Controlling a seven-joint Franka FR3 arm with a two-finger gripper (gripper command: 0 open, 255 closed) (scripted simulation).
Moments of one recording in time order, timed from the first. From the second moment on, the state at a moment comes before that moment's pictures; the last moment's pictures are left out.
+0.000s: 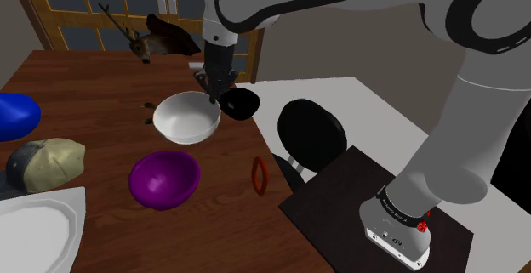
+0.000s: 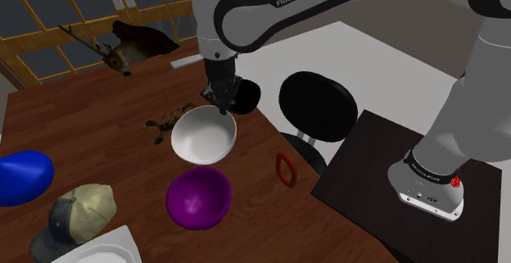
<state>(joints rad) 0.20 0.29 0.30 -1.72 0.06 1.97 0.50</state>
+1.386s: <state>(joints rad) 0.33 0.36 0.36 -1.74 0.02 2.08 0.69</state>
